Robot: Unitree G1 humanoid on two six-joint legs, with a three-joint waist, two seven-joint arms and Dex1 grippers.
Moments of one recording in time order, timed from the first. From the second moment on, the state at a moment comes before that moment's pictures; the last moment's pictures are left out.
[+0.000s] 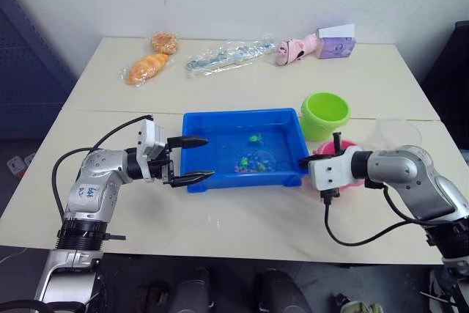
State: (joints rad) left arm -0.45 0.57 0.04 0.13 -0.48 0.19 -1.21; right arm -0.45 -0.90 0.23 -0.05 -0.19 -0.17 1.01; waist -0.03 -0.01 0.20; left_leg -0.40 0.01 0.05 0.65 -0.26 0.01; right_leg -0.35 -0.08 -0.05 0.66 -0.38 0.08
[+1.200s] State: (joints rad) left arm -0.38 0.66 0.12 0.12 -0.47 0.18 -1.21; right arm -0.47 -0.81 0.18 -0.19 0.01 0.34 1.13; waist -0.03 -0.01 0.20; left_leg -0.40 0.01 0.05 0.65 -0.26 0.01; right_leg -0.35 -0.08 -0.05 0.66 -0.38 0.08
